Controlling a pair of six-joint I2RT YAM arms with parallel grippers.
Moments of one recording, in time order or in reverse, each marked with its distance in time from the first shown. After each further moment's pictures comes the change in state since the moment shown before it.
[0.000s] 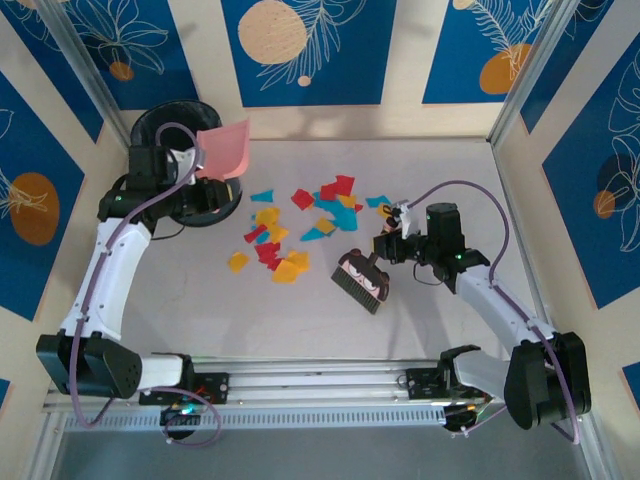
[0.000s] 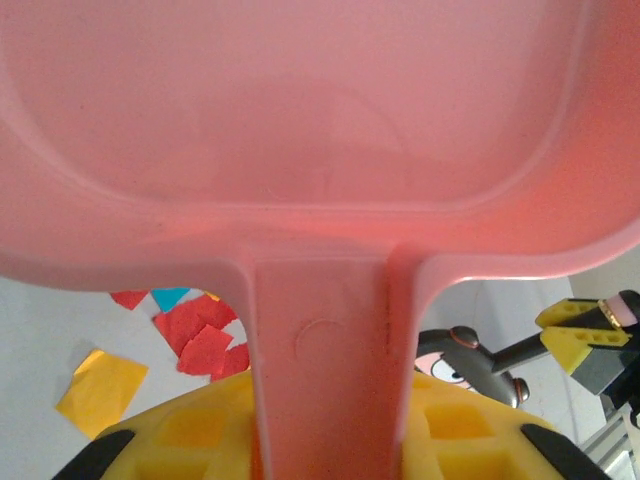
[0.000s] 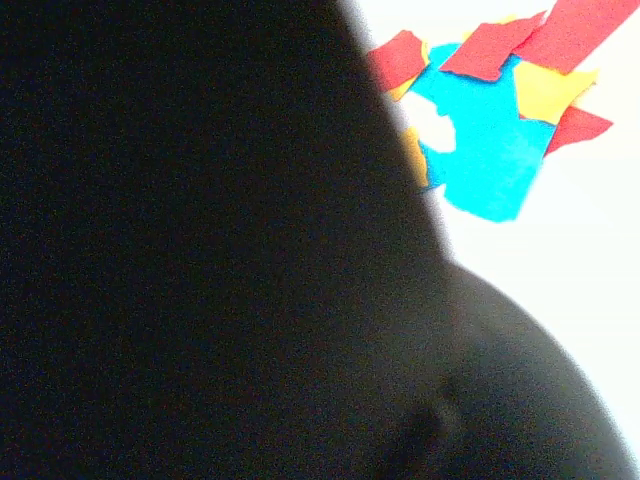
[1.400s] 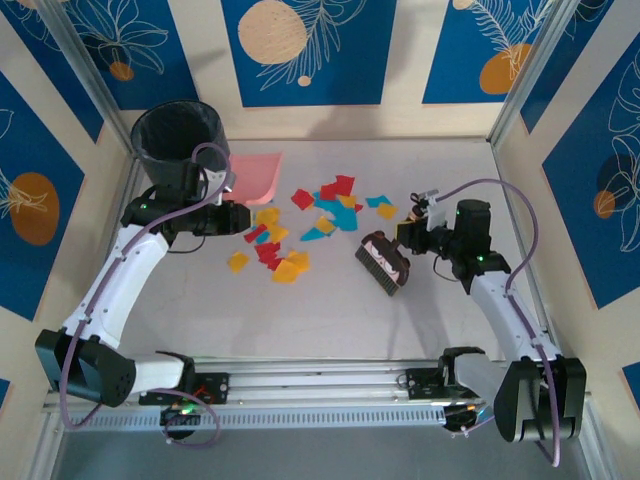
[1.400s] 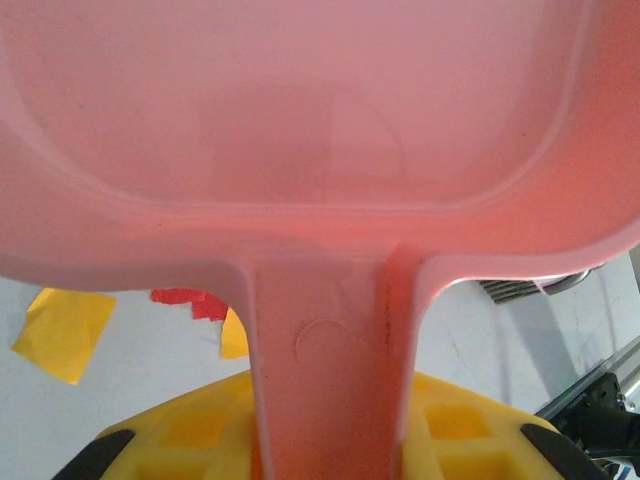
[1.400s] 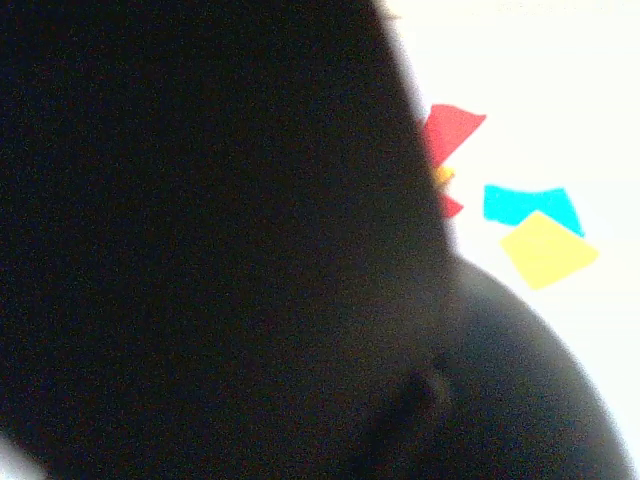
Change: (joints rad) left arm -0.167 -0.021 -0.085 -0.048 -0.078 0.042; right arm -0.188 -0.082 0.002 -0.015 -0.055 -0.089
